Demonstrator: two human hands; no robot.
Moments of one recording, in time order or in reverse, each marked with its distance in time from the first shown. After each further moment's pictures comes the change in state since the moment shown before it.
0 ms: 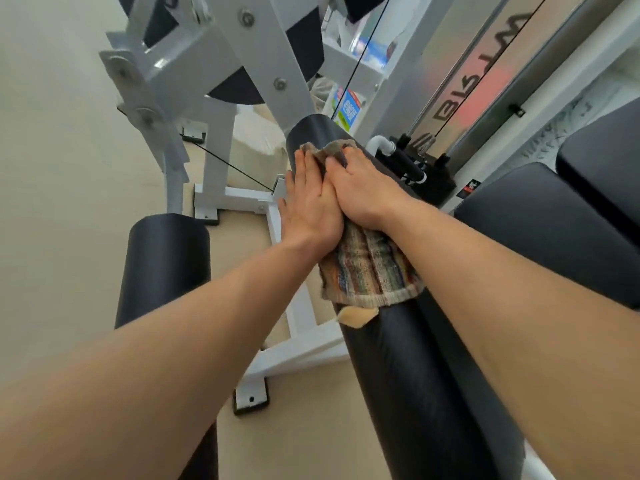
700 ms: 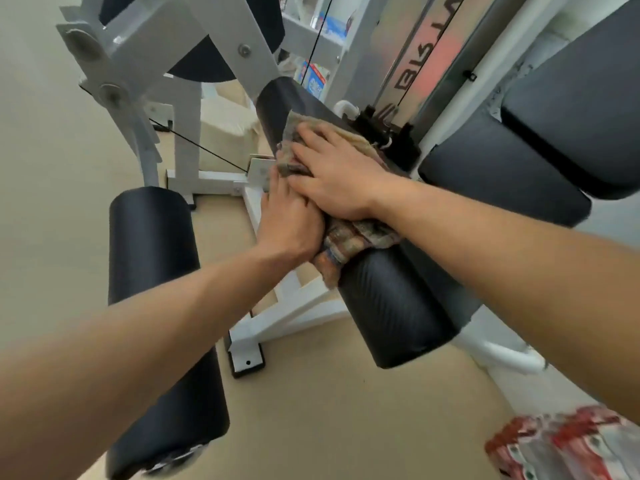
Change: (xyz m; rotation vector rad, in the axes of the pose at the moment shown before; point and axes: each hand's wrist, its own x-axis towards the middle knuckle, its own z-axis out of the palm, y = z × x) left_hand -0.086 -0.035 -0.003 0.189 -0.105 0.223; right_hand -0.085 -0.001 0.004 -0.463 -0.092 -0.245
